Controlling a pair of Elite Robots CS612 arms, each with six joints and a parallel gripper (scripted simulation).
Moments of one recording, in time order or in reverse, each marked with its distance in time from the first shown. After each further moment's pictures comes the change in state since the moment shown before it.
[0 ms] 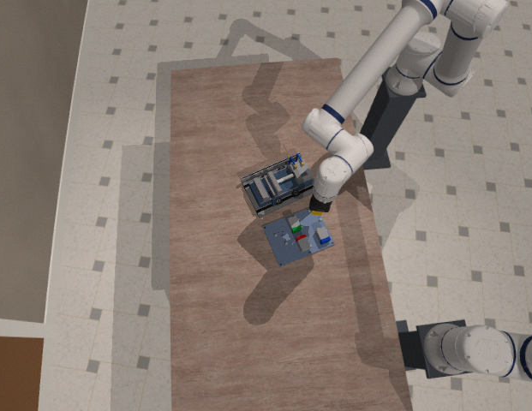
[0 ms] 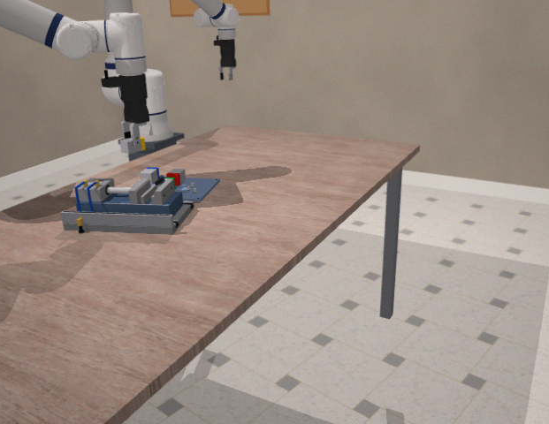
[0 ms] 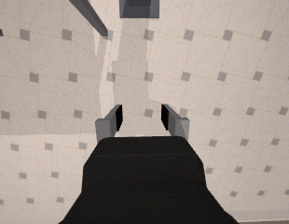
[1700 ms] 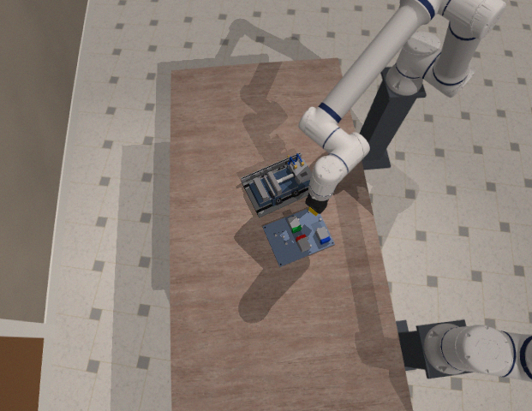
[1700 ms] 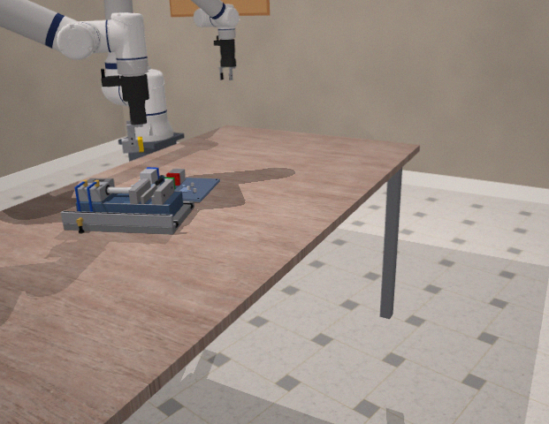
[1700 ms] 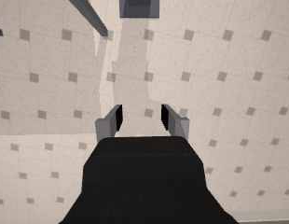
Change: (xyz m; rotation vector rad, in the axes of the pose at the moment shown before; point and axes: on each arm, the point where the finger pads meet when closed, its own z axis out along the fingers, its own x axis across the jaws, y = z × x) left arm 0.000 0.000 0.000 0.000 0.000 0.000; right arm 0.000 0.000 0.000 0.000 0.000 0.596
